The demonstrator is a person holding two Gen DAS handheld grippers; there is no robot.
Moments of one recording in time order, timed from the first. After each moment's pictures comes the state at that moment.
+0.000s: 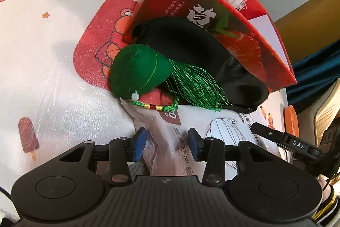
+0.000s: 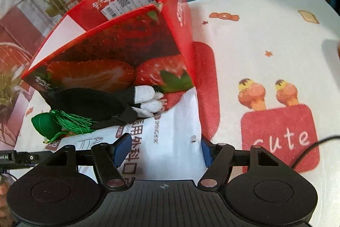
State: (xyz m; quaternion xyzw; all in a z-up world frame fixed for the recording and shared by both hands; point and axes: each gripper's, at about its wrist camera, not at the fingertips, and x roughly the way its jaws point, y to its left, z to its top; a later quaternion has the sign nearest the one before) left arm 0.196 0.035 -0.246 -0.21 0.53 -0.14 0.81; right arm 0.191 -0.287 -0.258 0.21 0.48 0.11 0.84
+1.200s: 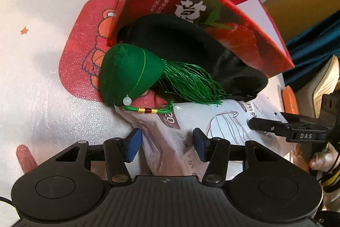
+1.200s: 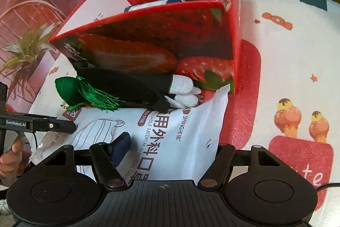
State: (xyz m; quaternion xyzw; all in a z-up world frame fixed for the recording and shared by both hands) left arm 0.224 0.029 -0.257 -0.17 0.56 -0.19 0.79; right arm 0.214 -0.274 -0.250 0.14 0.52 0.24 0.81
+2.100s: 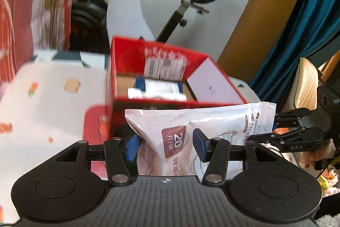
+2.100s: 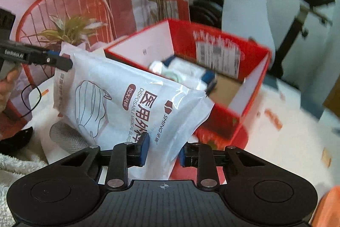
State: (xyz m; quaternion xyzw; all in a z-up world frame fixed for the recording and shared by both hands) left arm 0.180 0.038 -0.146 -0.08 0.37 -0.22 0.90; right arm 0.178 -0.270 -0.148 -0.05 0.37 0.31 0.88
